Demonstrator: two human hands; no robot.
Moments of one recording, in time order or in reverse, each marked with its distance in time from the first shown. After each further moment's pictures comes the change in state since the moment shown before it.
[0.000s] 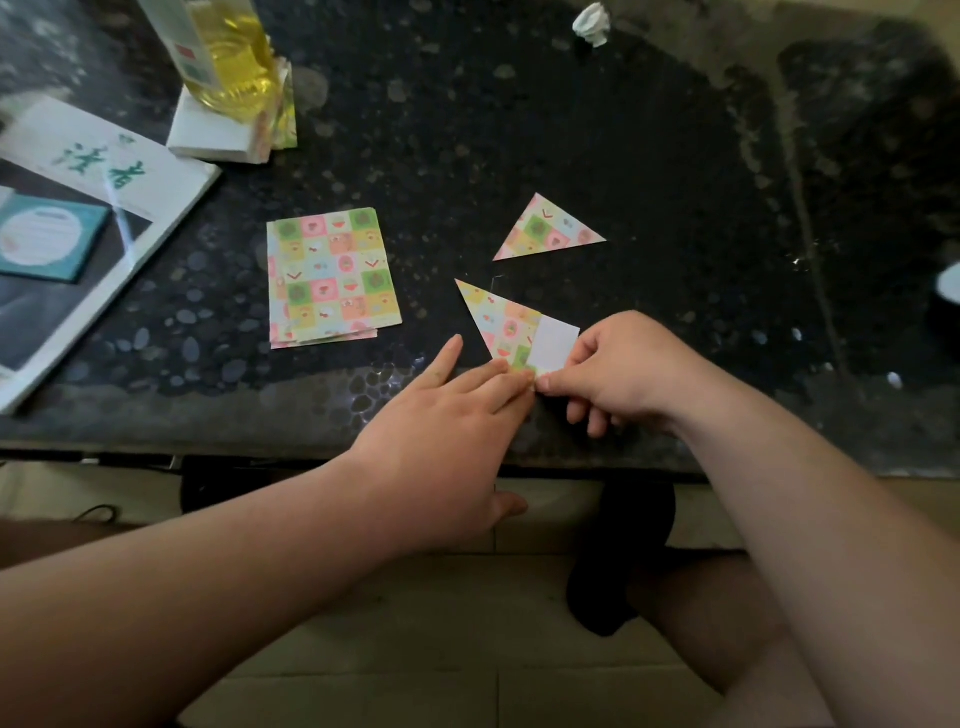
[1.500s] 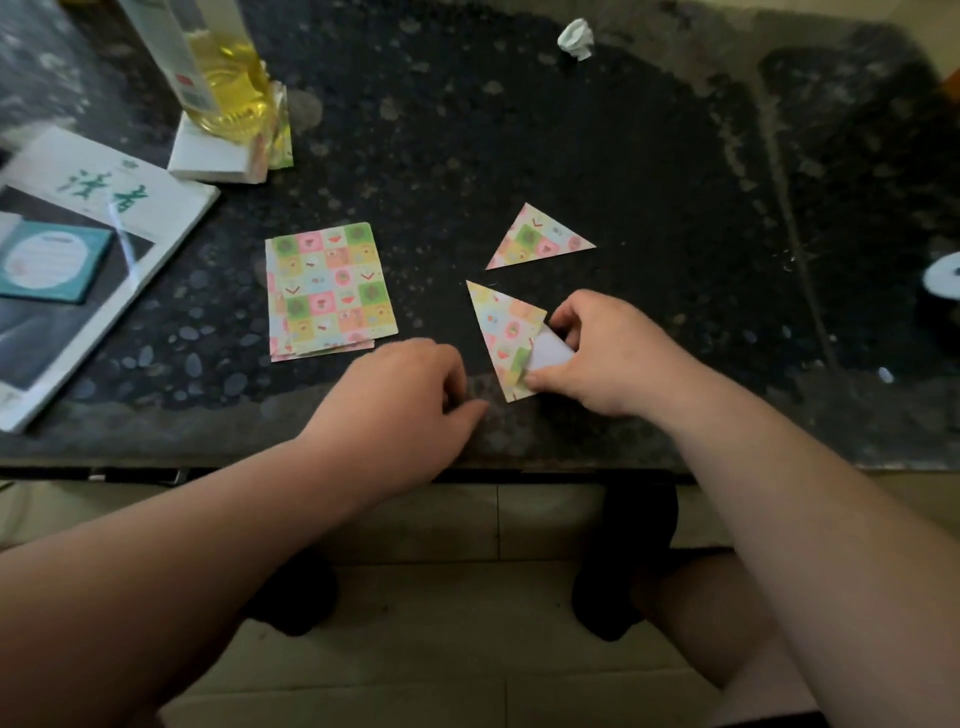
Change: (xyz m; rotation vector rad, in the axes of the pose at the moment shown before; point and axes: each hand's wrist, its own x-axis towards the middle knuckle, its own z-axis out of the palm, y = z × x) left_hand -0.003 -0.025 -0.019 -0.424 0.179 -0.415; right_hand 0.000 -0.007 -0.003 -0.236 0.233 -0.132
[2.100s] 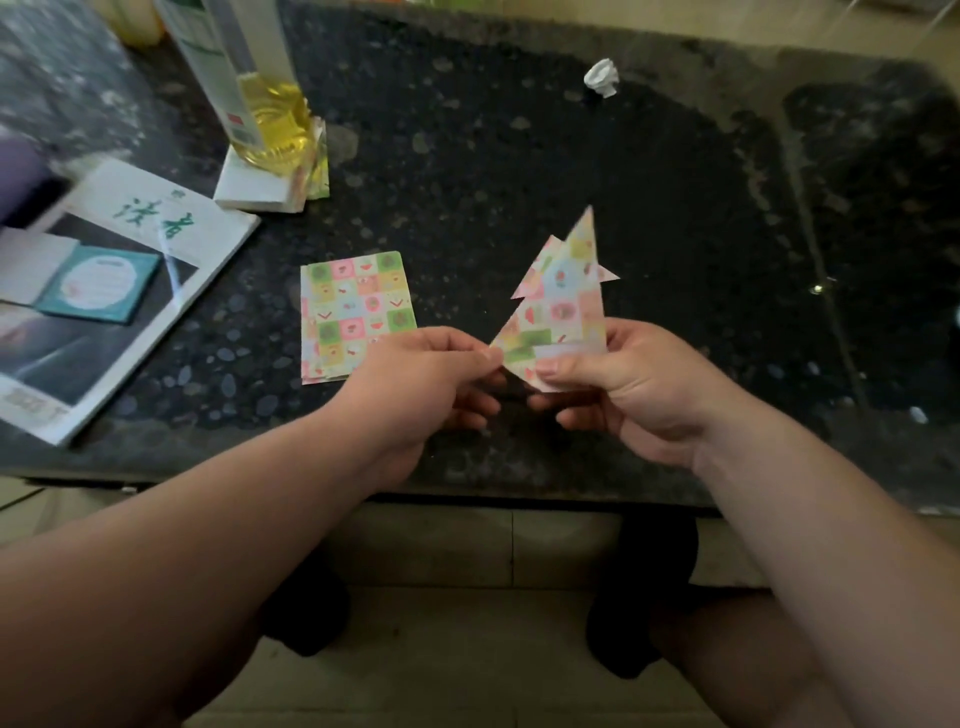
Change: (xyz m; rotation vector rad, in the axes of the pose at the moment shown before) left_hand 0.019 0.004 -0.015 -1.216 -0.013 -0.431; right_hand -0.017 -0.012 -0.008 1.116 -0.296 0.053
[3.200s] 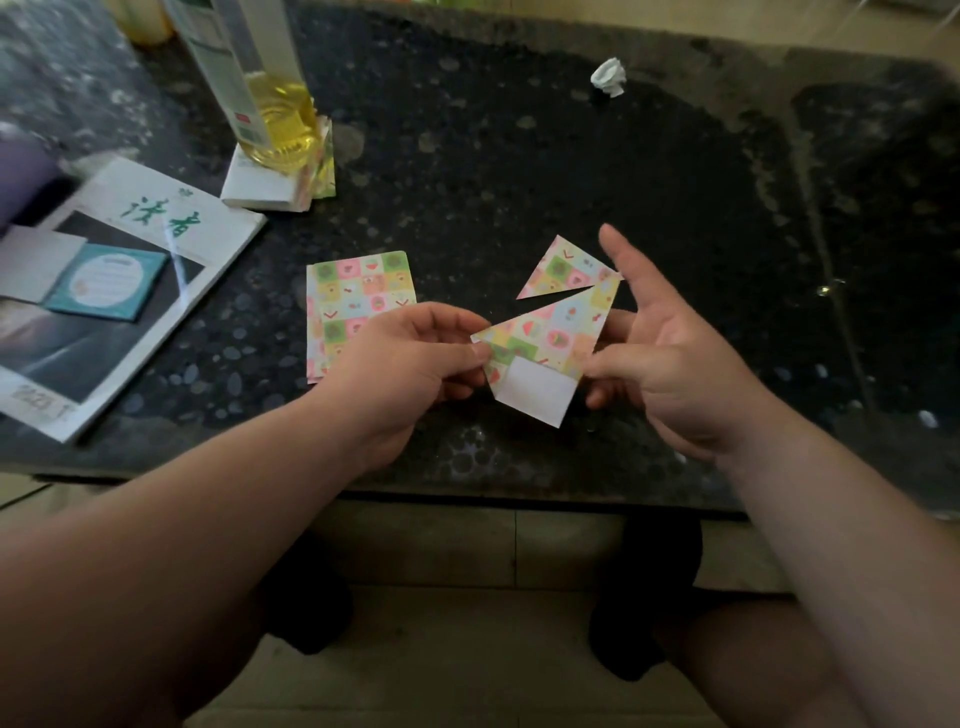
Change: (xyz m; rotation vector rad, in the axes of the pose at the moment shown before) left_hand 0.009 0.004 -0.014 -0.054 0.008 0.097; right_hand 0.000 0.001 -0.015 -0.152 -0.039 -0.332
